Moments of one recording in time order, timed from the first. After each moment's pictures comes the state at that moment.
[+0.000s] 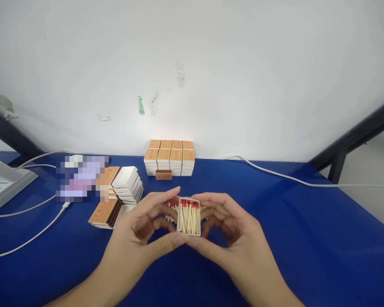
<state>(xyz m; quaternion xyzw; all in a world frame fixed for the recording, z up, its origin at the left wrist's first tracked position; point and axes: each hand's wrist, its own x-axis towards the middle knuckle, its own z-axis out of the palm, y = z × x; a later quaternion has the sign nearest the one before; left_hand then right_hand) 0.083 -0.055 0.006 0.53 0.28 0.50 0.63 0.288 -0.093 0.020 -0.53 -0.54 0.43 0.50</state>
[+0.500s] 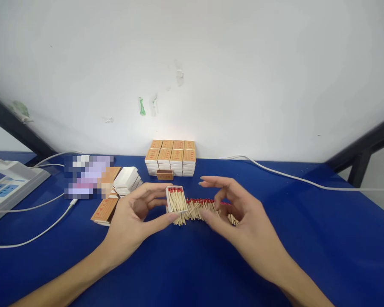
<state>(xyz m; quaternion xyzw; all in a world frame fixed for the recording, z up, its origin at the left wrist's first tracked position) 0.078 -0.025 0.001 0.56 0.34 0.48 0.58 0.324 -0.062 0.019 -0.56 -0.60 0.36 0.45</state>
